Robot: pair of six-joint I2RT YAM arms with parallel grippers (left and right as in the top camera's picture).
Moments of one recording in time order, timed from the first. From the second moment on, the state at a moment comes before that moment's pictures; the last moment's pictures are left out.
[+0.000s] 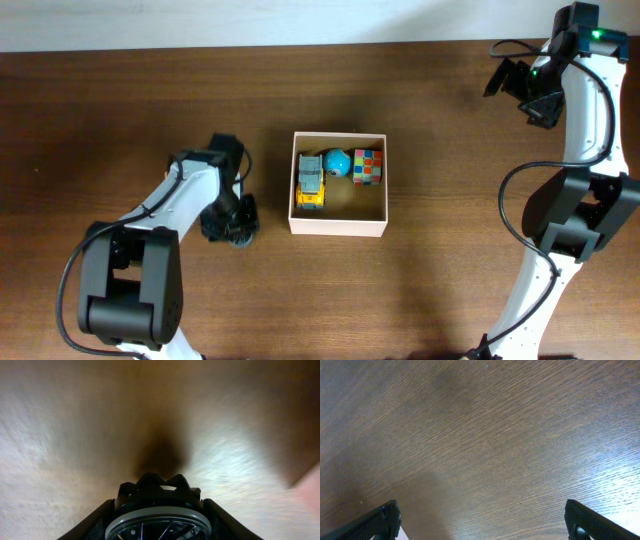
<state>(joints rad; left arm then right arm) -0.17 1.85 1.18 -0.99 0.10 -0.36 -0.26 2.34 2.35 -1.33 -0.19 0.31</state>
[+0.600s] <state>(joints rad) -0.17 1.86 1.72 -1.00 0.10 -0.36 -0.26 2.34 2.35 -1.33 -0.19 0.31</state>
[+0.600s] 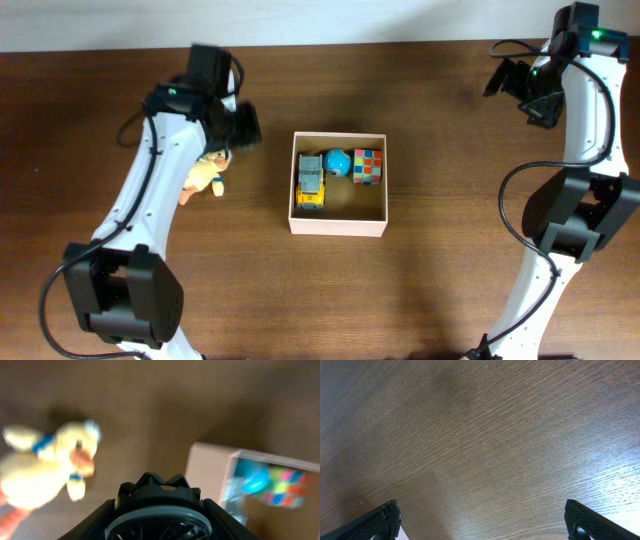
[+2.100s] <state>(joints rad) -0.60 2.13 1.80 -0.99 0.12 -0.25 -0.26 2.34 2.35 -1.33 -0.19 0.31</state>
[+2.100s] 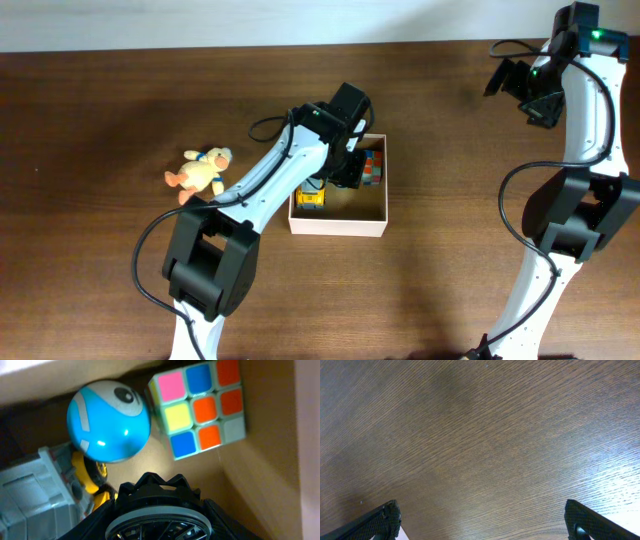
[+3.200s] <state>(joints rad) -0.66 2.13 1.80 -0.98 0.18 -0.17 -0.26 2.34 2.35 -1.33 -0.19 0.31</state>
